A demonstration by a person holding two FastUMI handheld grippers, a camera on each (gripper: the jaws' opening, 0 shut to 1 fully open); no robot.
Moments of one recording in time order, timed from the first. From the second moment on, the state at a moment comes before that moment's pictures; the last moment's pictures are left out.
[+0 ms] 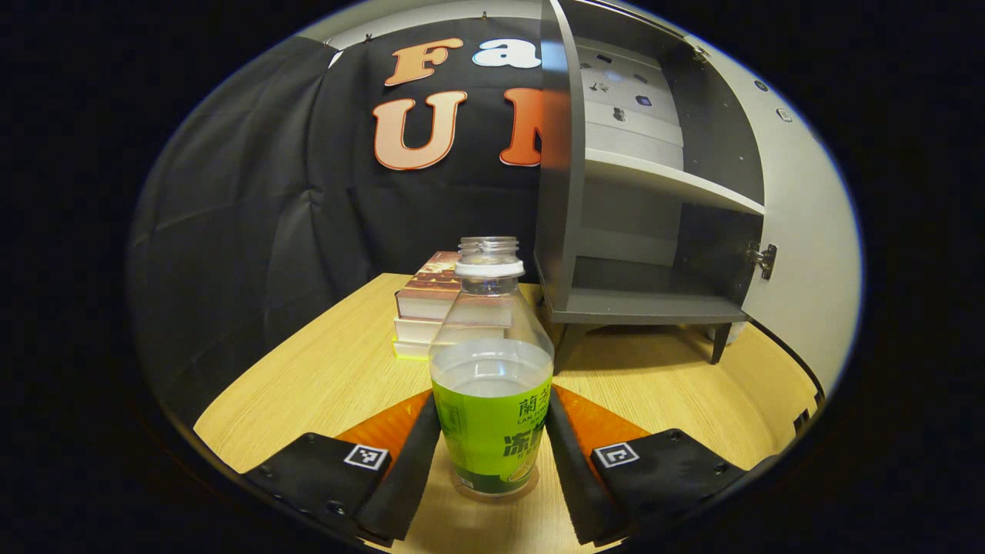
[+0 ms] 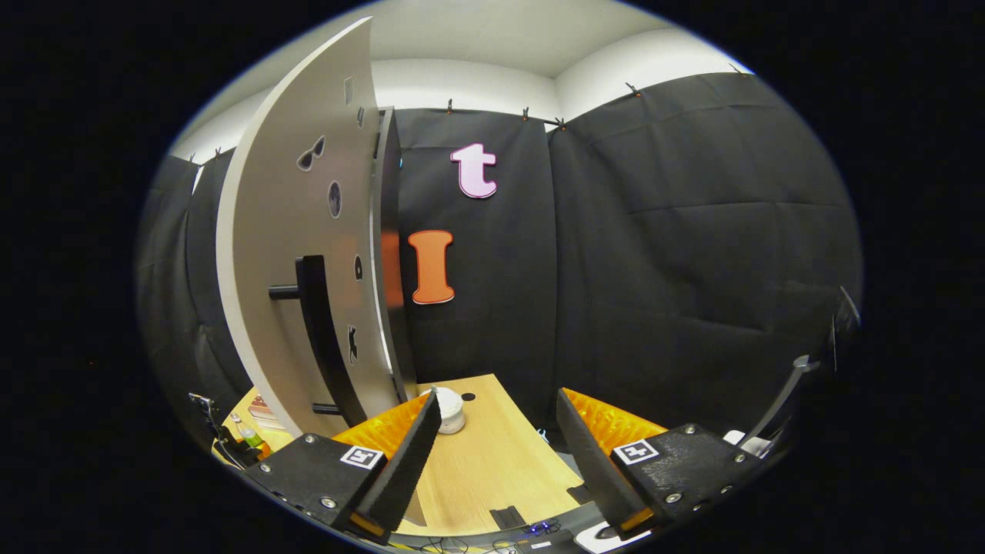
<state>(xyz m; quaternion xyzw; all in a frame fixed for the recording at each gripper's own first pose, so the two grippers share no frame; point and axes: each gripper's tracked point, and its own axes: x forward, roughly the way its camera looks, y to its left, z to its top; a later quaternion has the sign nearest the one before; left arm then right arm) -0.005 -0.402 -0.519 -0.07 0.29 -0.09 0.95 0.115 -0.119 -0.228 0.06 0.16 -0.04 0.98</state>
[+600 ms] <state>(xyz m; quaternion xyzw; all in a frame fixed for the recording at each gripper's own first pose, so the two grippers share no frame) -0.020 -0.398 -0.533 -0.05 0.30 -0.08 0.95 0.111 -0.111 -0.237 0.05 0.18 -0.03 0.98</state>
